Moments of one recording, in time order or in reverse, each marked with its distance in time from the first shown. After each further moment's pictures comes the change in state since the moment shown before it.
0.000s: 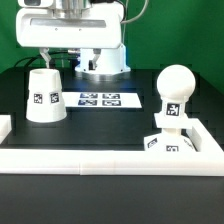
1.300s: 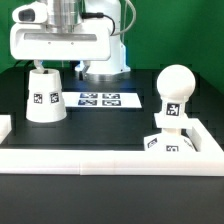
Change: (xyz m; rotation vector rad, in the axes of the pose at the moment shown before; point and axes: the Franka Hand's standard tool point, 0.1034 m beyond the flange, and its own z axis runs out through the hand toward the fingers) arm -0.022 0.021 0.031 -0.014 -0.011 -0.086
